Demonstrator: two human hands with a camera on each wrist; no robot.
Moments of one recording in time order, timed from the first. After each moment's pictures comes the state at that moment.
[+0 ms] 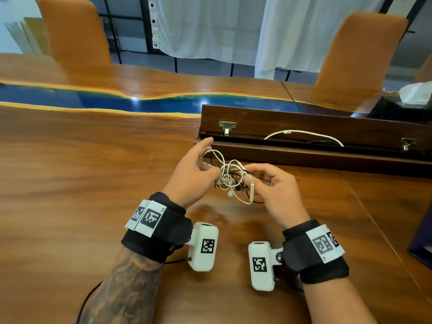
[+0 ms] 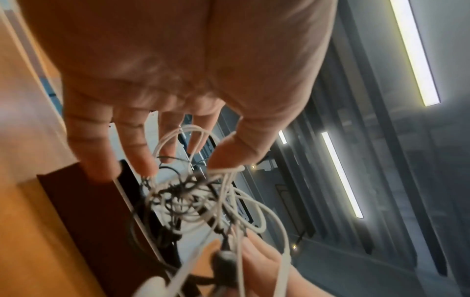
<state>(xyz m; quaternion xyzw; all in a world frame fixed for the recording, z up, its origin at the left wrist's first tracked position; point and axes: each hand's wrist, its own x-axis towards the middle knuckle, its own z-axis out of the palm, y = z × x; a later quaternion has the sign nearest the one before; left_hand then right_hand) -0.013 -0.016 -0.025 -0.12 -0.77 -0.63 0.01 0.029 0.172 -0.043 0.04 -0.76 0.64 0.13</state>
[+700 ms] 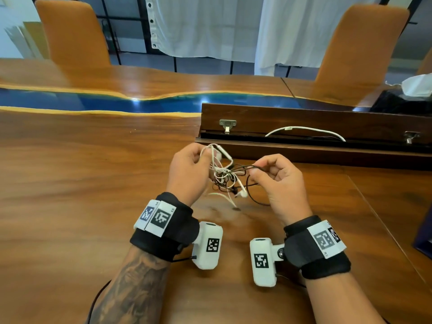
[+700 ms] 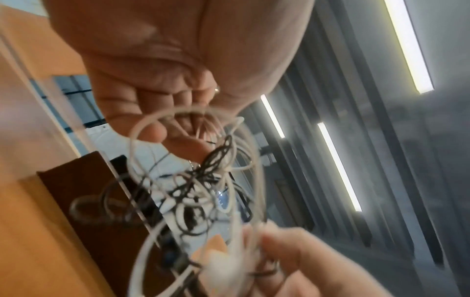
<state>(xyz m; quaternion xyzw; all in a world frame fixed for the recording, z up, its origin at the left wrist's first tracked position) -0.012 -0.013 -0.027 -0.06 -0.77 -0.62 0.10 0.027 0.172 -0.045 0.03 -0.74 0.65 0.19</state>
